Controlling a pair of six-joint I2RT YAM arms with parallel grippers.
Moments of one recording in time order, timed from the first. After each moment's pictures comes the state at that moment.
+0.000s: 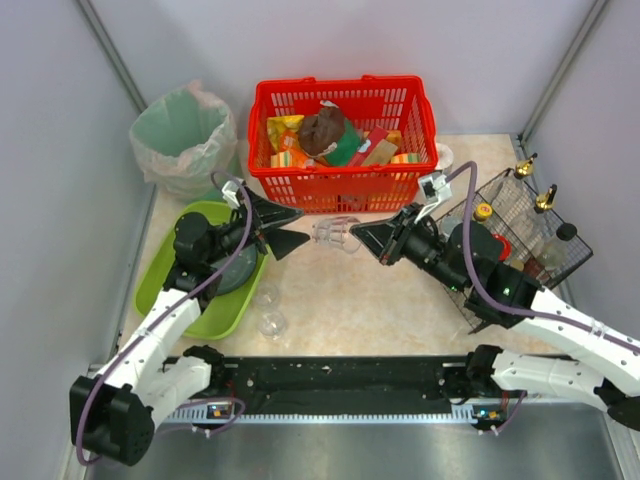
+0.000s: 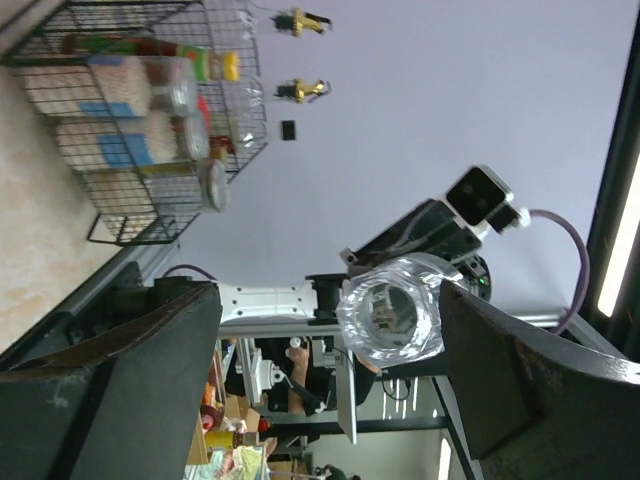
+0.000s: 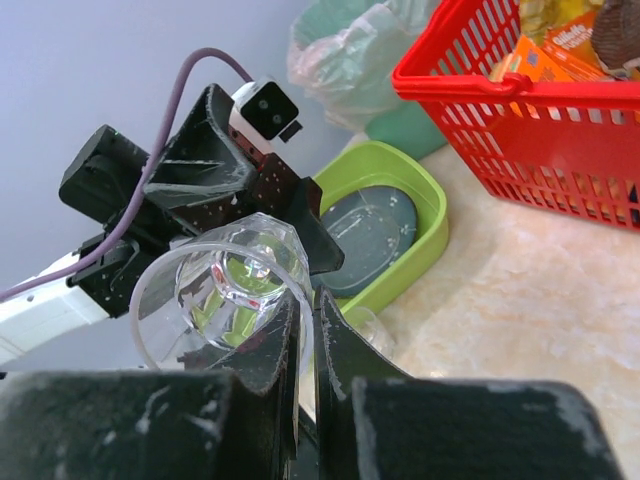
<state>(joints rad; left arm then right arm) -0.26 0.94 0.63 0.41 0.83 -1.63 1.01 0.88 0.97 -0.08 0.18 0.58</state>
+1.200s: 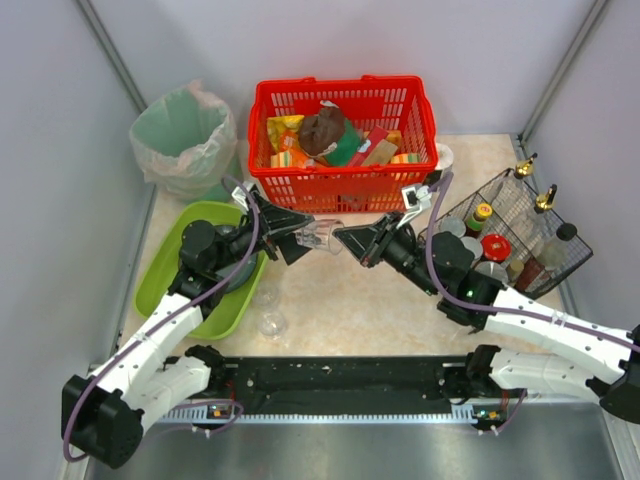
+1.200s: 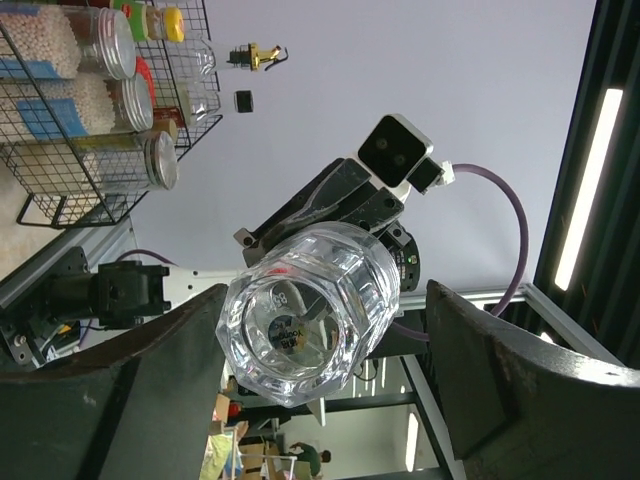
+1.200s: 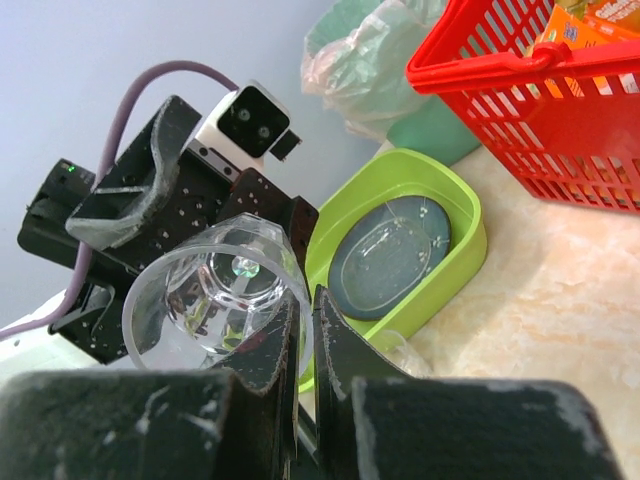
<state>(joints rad) -0.42 0.91 0.64 0.47 0.73 -1.73 1.01 0.97 0.80 0.26 0.17 0.68</state>
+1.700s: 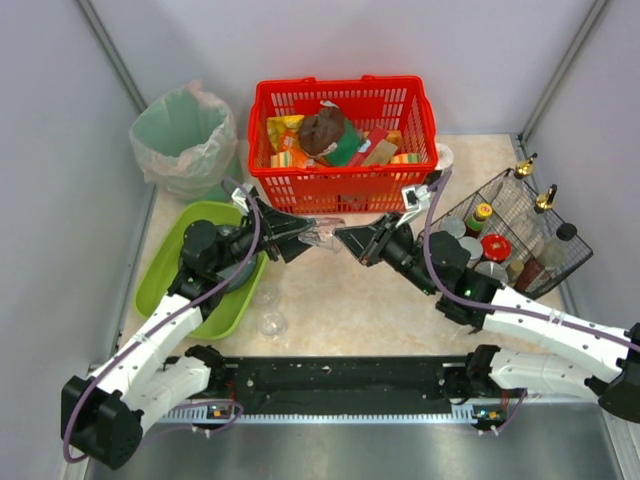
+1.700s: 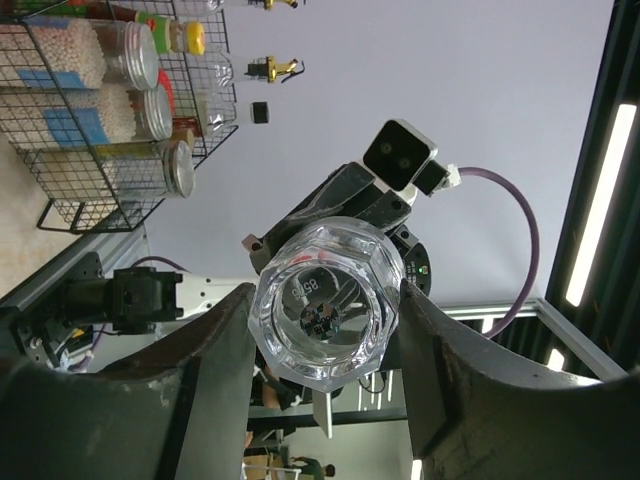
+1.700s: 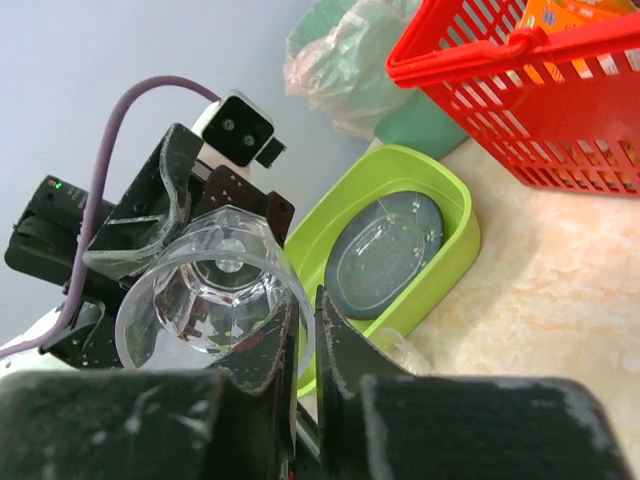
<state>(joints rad) -0.42 0.90 0.63 0.43 0.70 -1.71 1.01 0.98 0.79 0.26 0.21 0.73</state>
